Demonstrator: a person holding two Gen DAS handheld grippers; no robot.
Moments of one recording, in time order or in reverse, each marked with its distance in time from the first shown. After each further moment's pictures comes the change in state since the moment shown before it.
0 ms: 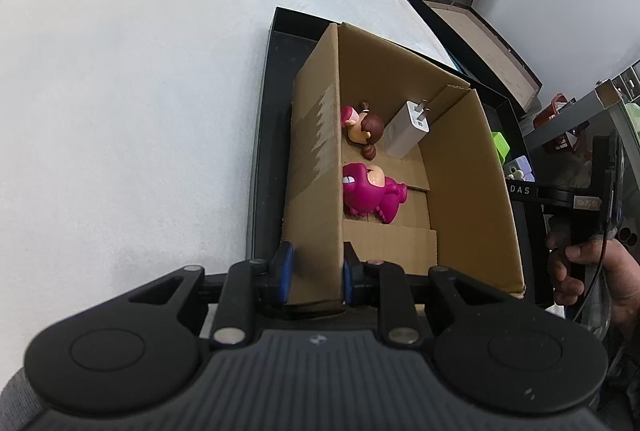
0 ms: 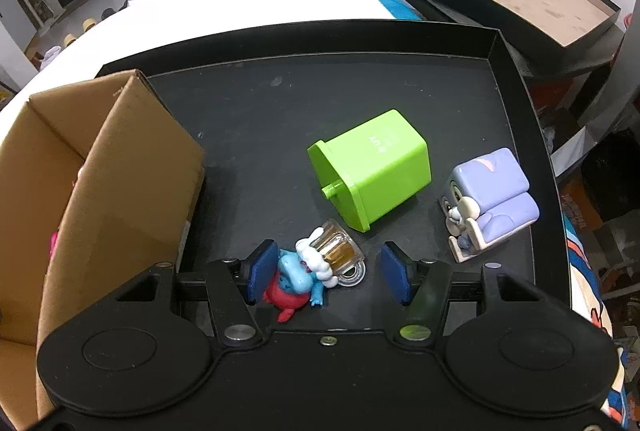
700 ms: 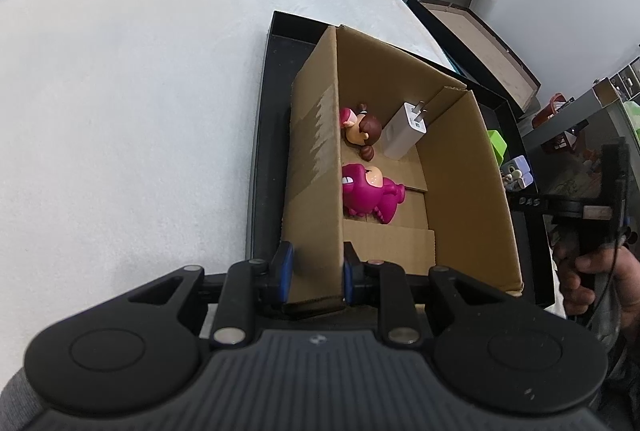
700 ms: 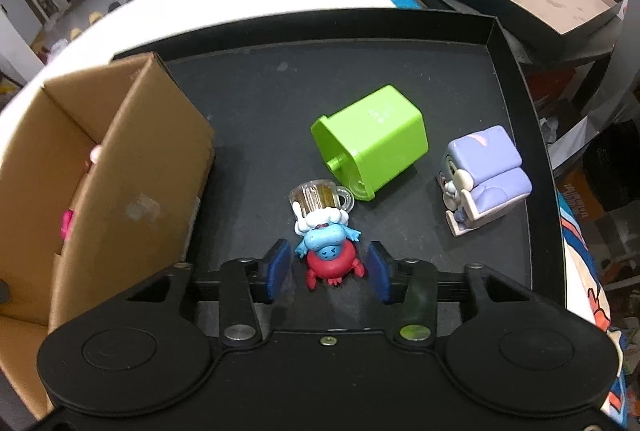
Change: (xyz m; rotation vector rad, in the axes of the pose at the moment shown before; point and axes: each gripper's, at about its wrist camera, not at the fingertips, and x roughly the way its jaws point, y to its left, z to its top) left arm -0.003 -0.002 -0.001 0.011 -0.010 0.005; right arm -0.012 -0.006 -0.003 0.012 0.020 0.034
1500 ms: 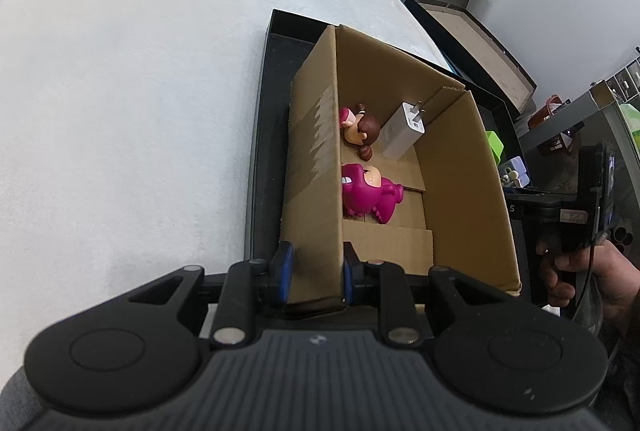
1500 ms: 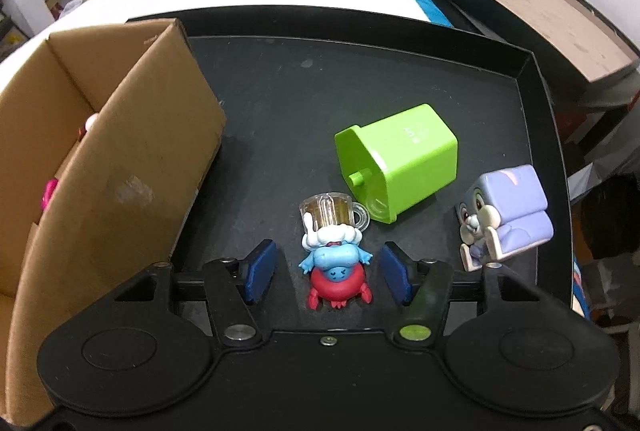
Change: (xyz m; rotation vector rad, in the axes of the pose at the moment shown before) left arm 0.001 0.004 0.000 -0.009 0.003 -0.023; right arm 0.021 0.023 0.003 -0.183 -0.009 -0.060
